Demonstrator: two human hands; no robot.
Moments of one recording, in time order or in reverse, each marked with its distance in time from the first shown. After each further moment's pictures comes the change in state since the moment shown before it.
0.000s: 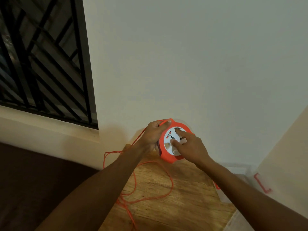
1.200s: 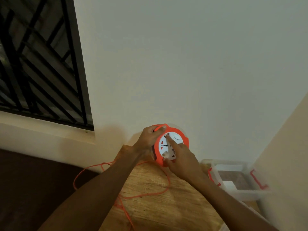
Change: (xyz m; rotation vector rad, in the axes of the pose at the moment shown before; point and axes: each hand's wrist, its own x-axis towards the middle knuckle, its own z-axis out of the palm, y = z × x) left_hand -0.002 -0.019 -0.003 0.027 -0.004 -0.034; right_hand -0.028 0.017 0.031 -0.195 -0.070 -0.137
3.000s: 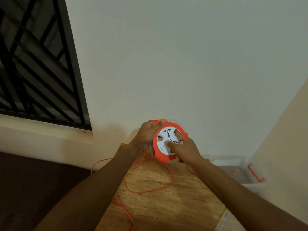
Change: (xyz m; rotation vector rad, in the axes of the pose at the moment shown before) left_hand 0.004 0.013 0.007 0.043 0.006 0.013; right_hand 0.011 -0.007 -0.025 0.797 0.013 0.397
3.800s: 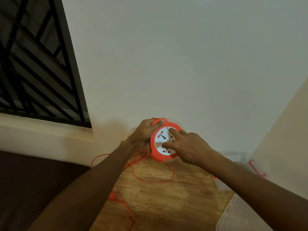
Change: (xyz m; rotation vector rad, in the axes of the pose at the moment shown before) left_hand 0.008 -0.005 -0.017 0.145 -0.094 -0.029; right_hand 0.007 -0.010 -0.027 -1.542 -0.258 -0.877
